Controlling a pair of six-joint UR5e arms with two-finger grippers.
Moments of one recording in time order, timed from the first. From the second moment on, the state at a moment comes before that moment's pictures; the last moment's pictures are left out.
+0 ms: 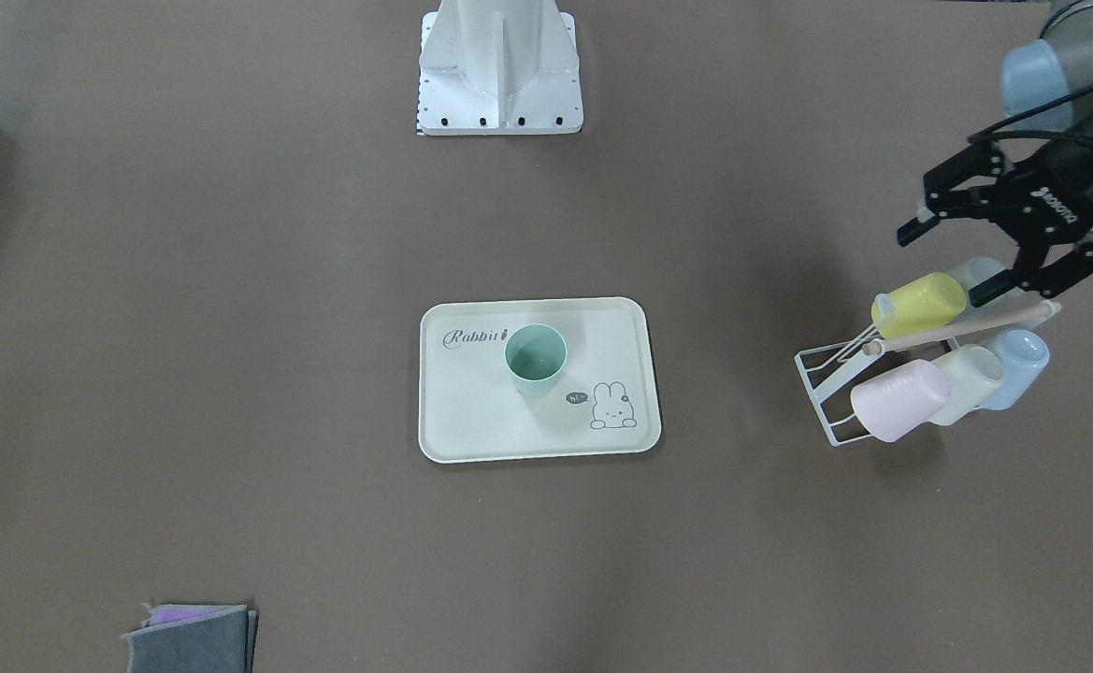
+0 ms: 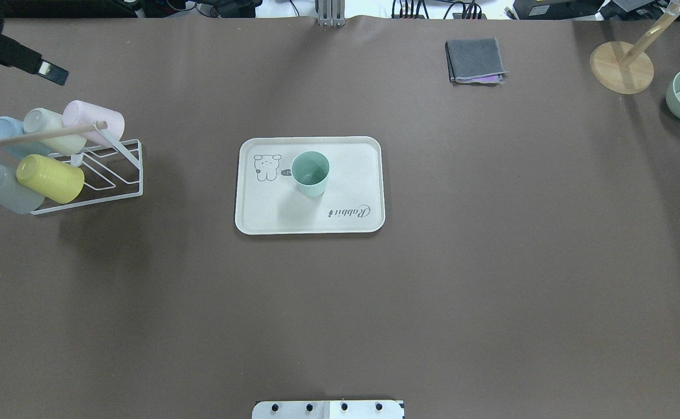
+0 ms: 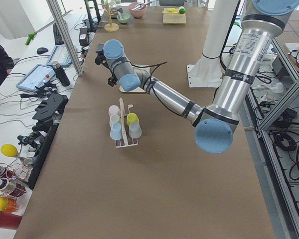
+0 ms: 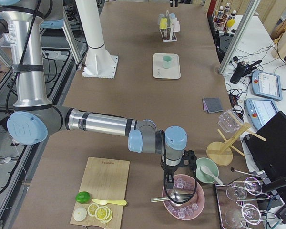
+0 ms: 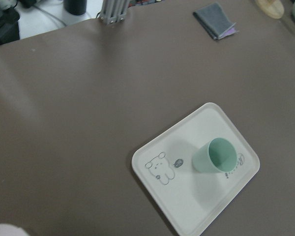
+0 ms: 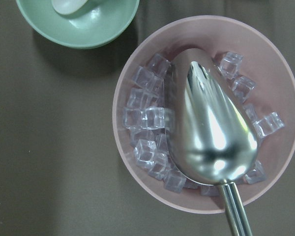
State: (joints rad) left arm -1.30 -1.83 -1.76 -2.04 -2.63 -0.46; right arm 1.61 -1.52 1.42 -1.48 2.19 -0.07
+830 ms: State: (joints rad) left arm -1.44 -1.55 -1.68 -1.98 -2.54 -0.24; right arm 1.61 -1.52 1.43 -1.48 2.19 -0.07
